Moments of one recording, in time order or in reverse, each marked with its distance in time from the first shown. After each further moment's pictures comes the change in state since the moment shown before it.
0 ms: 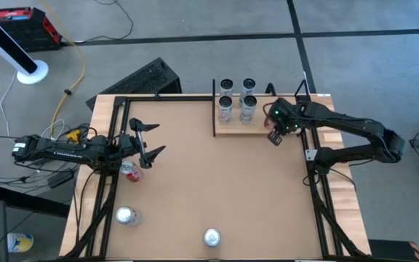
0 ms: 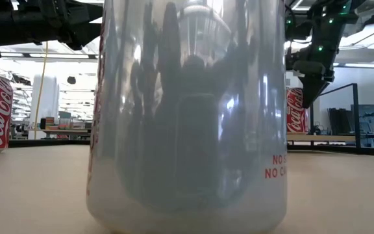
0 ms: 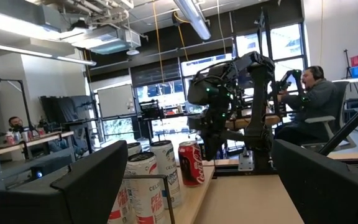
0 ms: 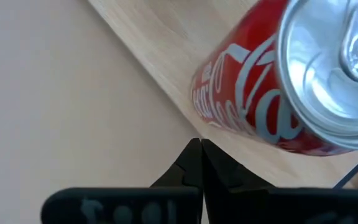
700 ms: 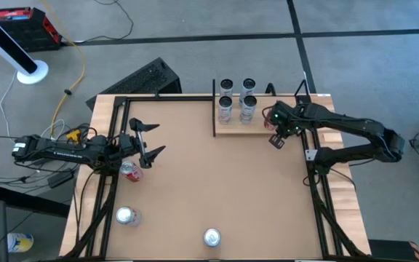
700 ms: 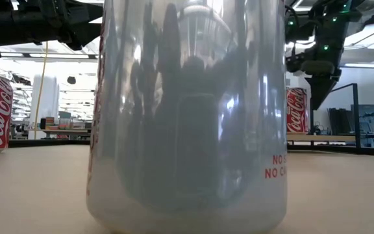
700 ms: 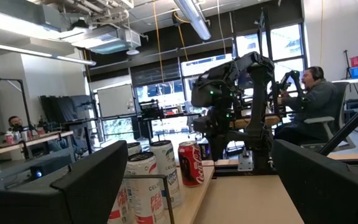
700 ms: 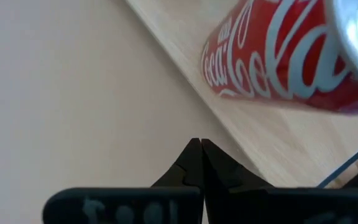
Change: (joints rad) left arm 0.000 0.000 0.000 0.000 0.000 -0.003; right arm 0.024 0.000 0.000 -0.086 -0.012 0.010
